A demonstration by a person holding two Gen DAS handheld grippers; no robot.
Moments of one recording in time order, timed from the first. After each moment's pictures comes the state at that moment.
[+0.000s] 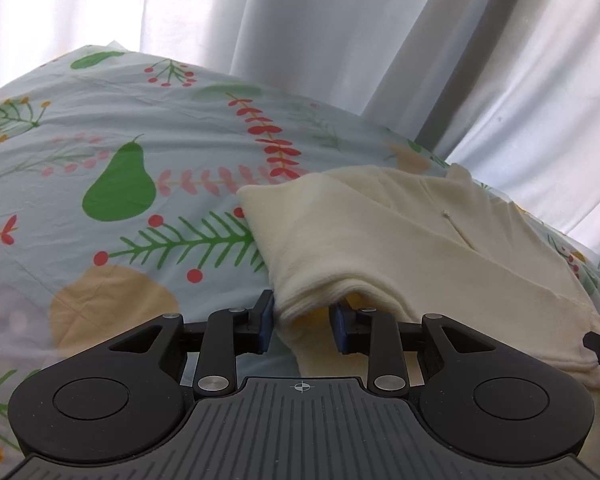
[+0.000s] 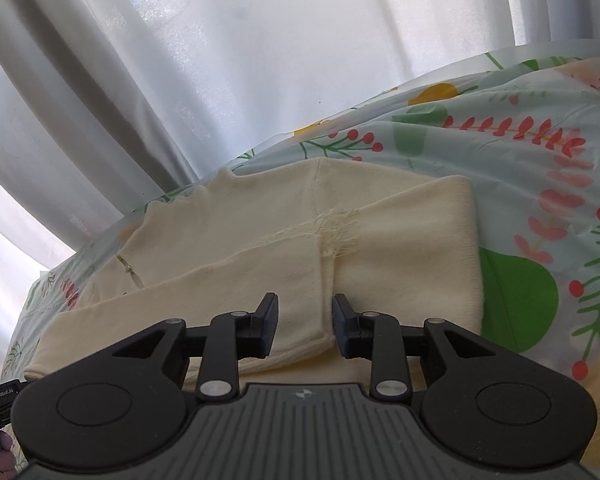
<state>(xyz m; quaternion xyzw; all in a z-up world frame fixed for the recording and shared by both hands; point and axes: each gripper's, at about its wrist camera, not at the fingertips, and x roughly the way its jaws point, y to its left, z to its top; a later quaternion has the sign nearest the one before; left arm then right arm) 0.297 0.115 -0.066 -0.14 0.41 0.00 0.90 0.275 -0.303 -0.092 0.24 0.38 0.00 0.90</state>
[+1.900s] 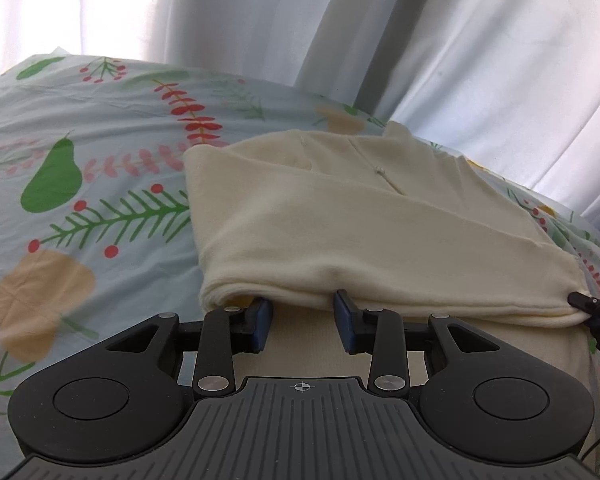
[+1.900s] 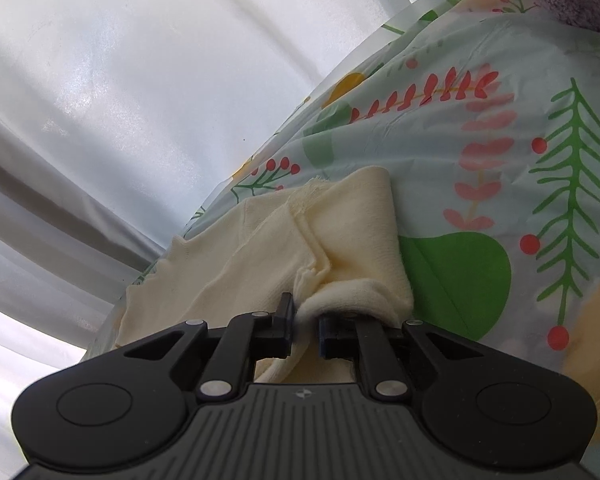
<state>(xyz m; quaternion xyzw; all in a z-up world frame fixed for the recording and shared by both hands) 0.287 0.079 -0.066 -0.10 0.43 -0.06 0.90 0.262 -0.357 -0.111 0.40 0.34 -0.07 0.85</state>
